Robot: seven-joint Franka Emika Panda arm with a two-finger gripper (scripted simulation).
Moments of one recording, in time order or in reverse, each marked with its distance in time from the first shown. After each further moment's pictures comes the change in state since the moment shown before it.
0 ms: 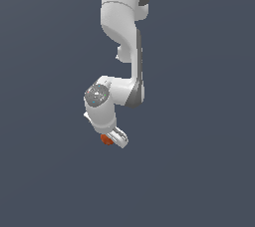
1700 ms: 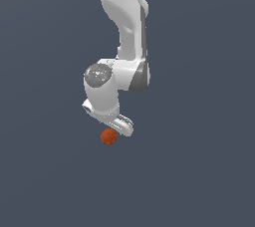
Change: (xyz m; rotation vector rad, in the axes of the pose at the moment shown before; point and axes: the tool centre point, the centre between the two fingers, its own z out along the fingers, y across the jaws) arm -0.019 -0.006 -0.065 0.006 -0.009 -0.116
